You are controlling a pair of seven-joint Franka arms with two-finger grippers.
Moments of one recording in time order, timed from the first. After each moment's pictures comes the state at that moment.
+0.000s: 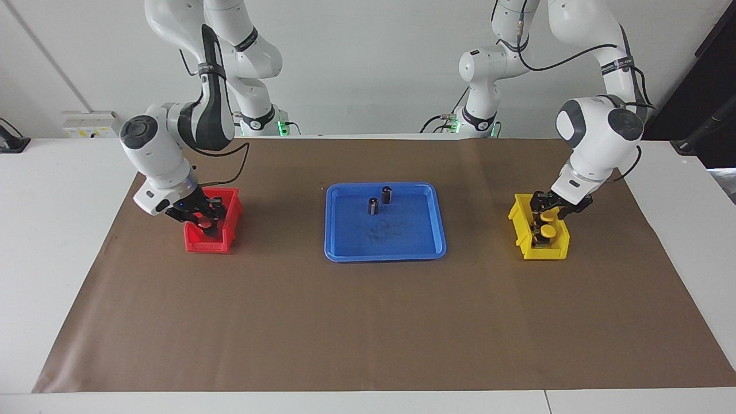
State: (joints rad) left arm 0.15 0.02 -0.15 -2.19 0.00 2.19 0.14; right arm -0.08 0.06 0.01 -2.09 0.00 2.08 -0.21
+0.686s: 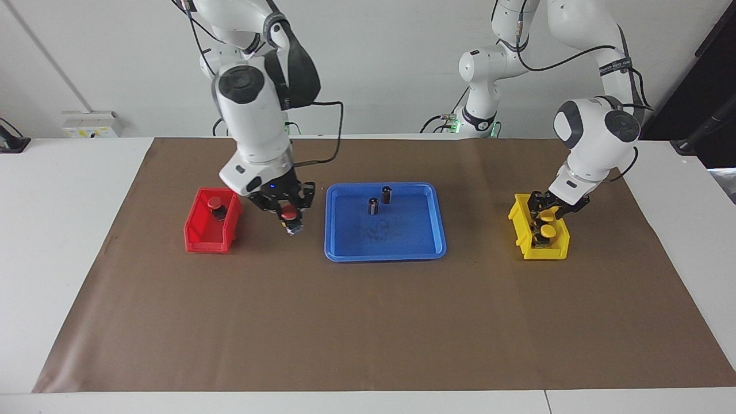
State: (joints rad) left arm 0.15 0.02 -0.15 -2.21 0.00 2.19 0.13; right arm 0.39 0.24 0.02 -1.62 0.04 1.93 0.40
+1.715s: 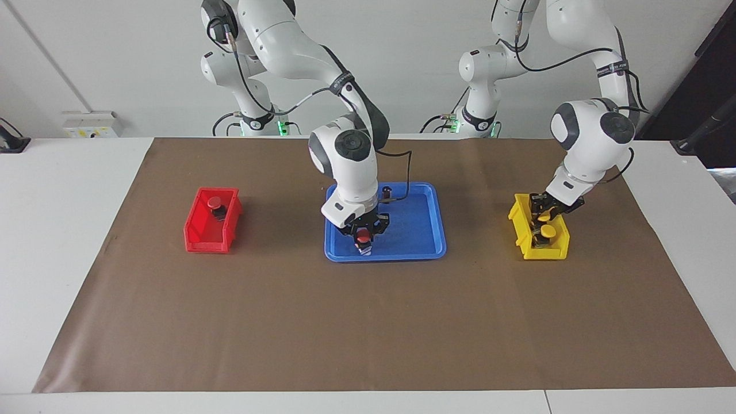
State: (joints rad) left arm 0.15 0.01 -0.15 -2.24 0.00 2.22 0.12; right arm 0.54 0.45 0.01 -1.68 0.04 2.18 0.56
